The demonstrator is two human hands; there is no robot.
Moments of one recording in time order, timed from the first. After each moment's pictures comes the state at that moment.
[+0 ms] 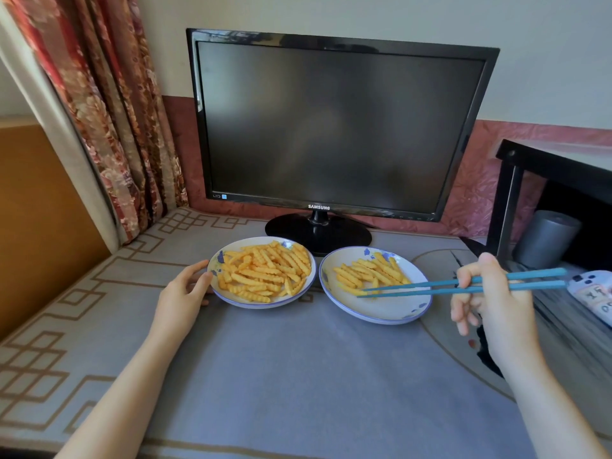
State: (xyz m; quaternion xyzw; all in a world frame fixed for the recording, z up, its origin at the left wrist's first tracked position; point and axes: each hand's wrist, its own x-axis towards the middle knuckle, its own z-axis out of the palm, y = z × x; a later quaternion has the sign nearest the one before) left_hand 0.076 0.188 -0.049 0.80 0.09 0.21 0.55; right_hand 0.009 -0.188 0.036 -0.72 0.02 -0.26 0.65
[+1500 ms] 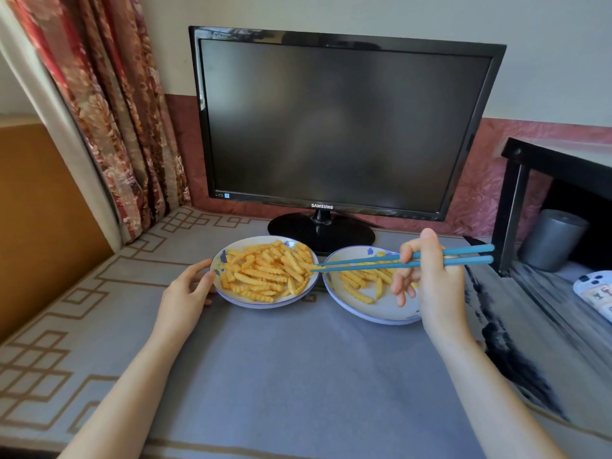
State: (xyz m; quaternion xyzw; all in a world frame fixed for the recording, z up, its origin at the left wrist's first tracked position) left_hand 0.075 0.187 -0.048 0.81 0.09 0.21 0.54; right_hand 0.033 -0.119 0.046 -0.66 -0.02 -0.23 0.71
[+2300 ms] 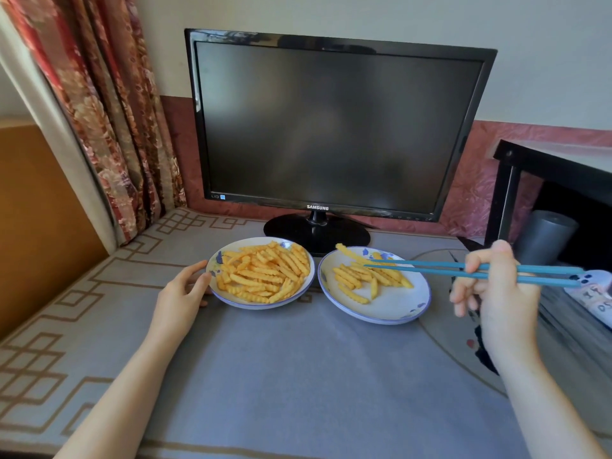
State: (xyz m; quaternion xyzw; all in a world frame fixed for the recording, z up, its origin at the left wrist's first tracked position) left_hand 0.072 0.184 -0.044 0.80 0.09 0.21 0.55; right_hand 0.010 -0.178 0.047 -0.68 0.02 -0.34 0.65
